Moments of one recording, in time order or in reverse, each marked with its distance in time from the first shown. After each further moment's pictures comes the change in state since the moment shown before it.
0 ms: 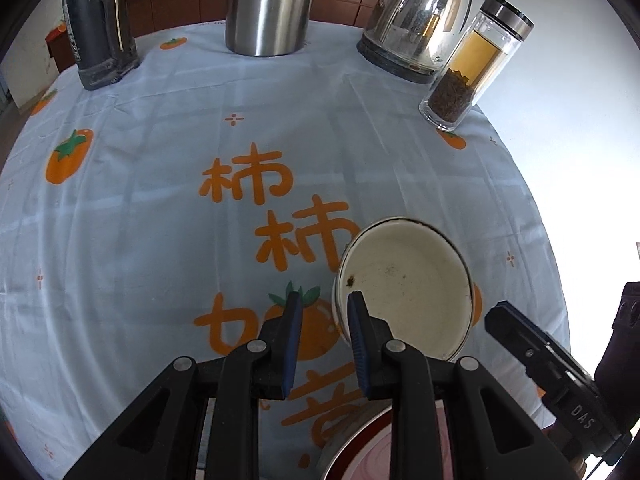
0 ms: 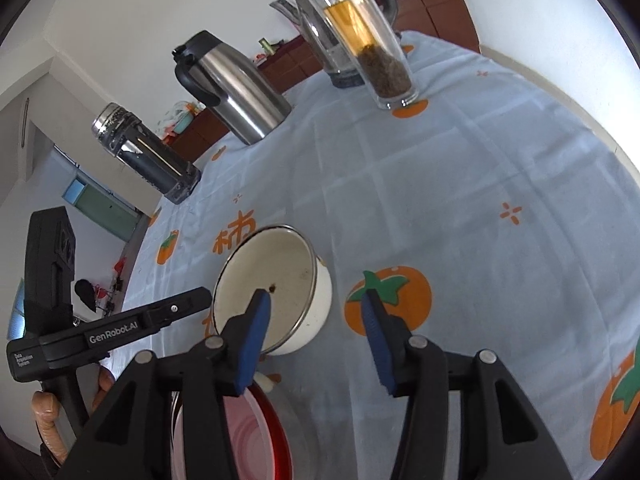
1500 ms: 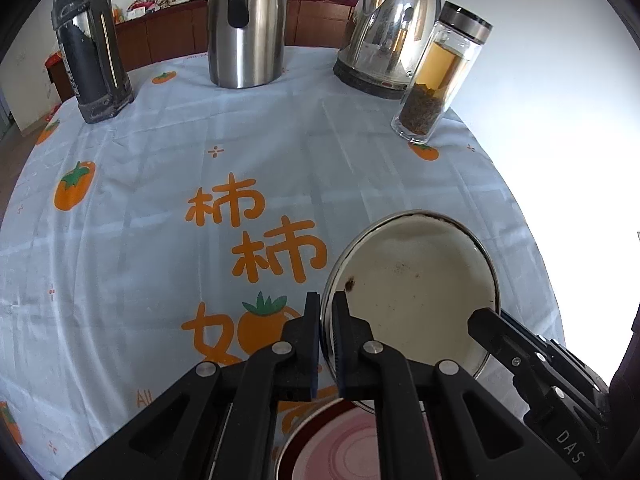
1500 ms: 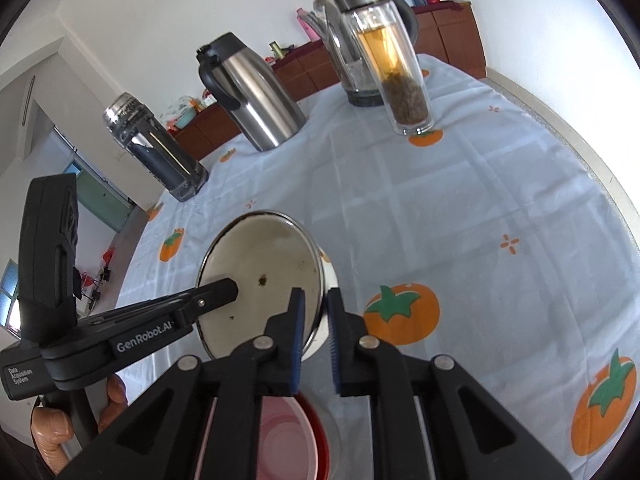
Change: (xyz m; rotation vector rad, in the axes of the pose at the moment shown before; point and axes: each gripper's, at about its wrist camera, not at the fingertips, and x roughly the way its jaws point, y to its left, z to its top) left arm -0.031 -0.039 -0.005 0.067 -0.079 0.037; right arm -0.031 0.034 0.001 -0.081 -0.051 -0.038
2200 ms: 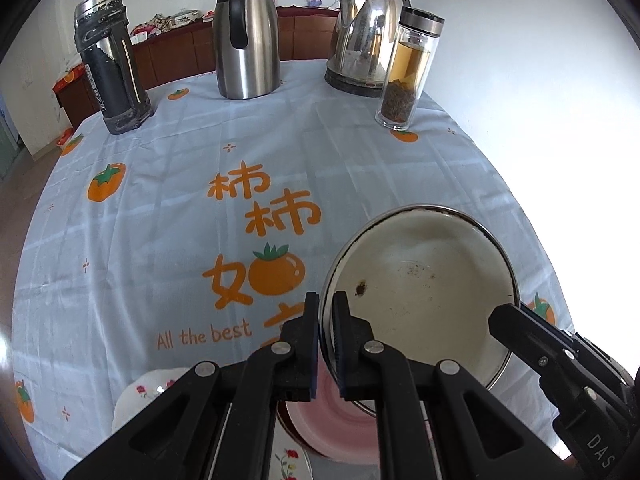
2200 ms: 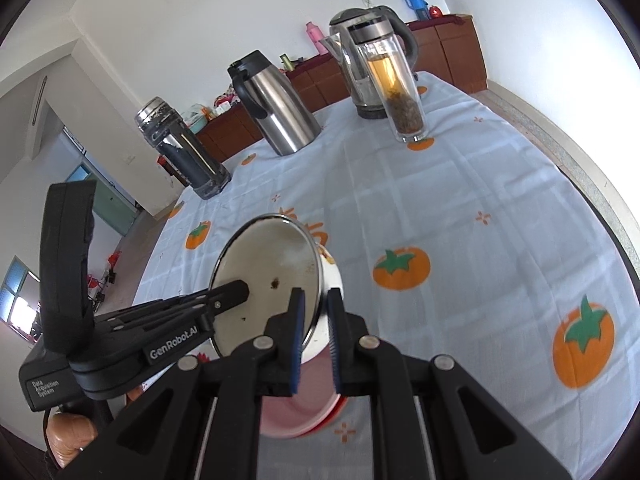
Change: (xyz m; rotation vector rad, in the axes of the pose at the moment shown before) left arm -0.048 -0.019 -0.059 0.065 -0.050 0.059; right arm -0.065 0.019 -0.043 -0.005 -0.036 0.018
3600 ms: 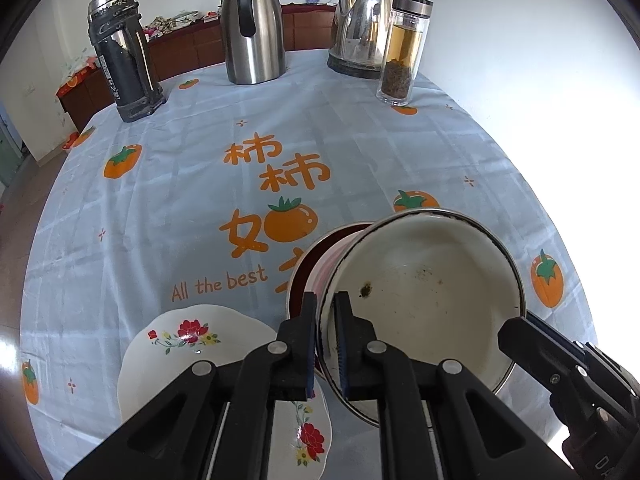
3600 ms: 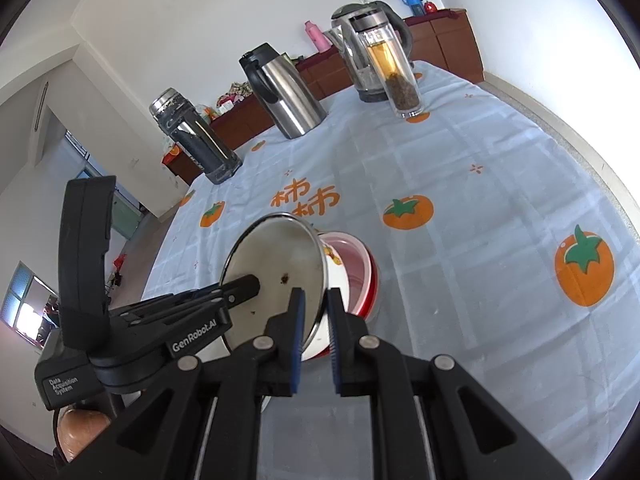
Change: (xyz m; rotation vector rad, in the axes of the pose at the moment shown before) left arm -0.015 0.005 -0.047 0.030 0.012 0.034; right arm -0.022 0.010 -0.051 0.030 0.005 0.017
